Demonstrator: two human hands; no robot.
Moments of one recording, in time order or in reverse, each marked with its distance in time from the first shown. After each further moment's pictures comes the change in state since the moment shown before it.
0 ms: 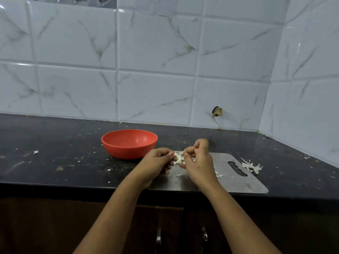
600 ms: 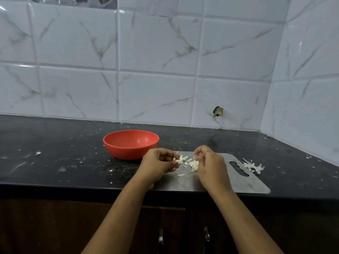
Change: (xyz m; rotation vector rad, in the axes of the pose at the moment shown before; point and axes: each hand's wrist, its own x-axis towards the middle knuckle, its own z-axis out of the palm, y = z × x) left_hand 0.000 -0.002 0.003 -0.035 0.136 -0.017; right_hand -0.005 0.010 -0.018 -0.412 0.063 -0.010
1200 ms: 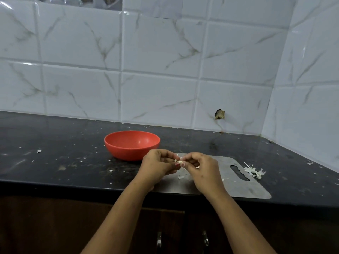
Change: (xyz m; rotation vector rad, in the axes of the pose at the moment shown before) left_hand -0.004 0.003 0.002 -0.006 0.026 0.011; right_hand -0.002 -0.013 0.003 0.305 -0.155 -0.074
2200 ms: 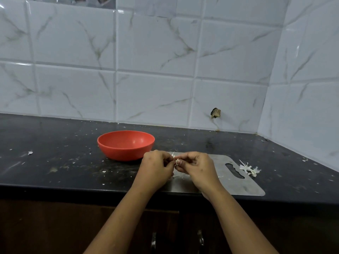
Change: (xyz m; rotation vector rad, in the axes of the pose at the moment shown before) left_hand -0.005 -0.001 0.011 0.668 0.123 0.323; right_hand 0.004 0.003 -0.002 0.454 -0.088 0.231
